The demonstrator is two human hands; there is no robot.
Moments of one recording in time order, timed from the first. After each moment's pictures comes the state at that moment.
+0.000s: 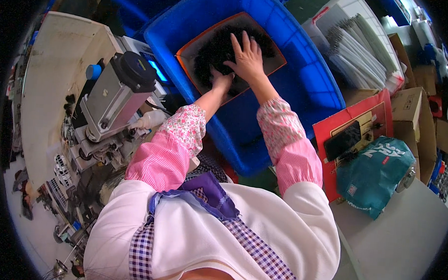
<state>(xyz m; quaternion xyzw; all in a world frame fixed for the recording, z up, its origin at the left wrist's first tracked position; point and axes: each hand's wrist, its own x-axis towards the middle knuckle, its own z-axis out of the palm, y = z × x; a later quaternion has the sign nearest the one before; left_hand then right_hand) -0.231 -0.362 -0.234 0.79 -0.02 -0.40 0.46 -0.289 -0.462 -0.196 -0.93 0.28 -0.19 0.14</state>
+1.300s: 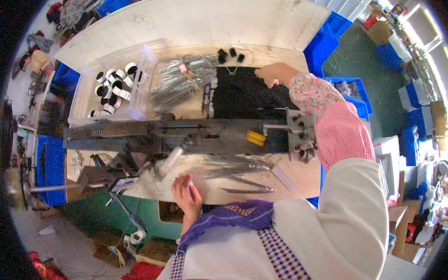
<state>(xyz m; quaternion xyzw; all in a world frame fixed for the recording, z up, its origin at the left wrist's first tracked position) -0.204 0.225 -0.071 0.91 -0.11 0.26 0.31 0.113 -0.164 0.007 -0.94 -0.13 0.30 -0.11</state>
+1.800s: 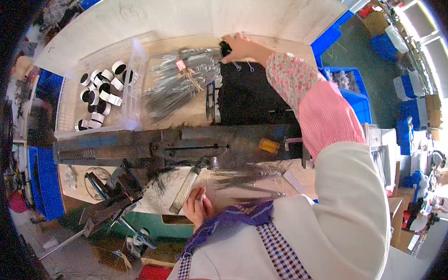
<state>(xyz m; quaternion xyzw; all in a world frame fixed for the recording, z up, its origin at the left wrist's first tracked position) -0.210 0.233 -0.082 0.92 -0.11 0.20 0.31 0.200 -0.081 -0.019 -0.98 -0.07 0.16 0.10</state>
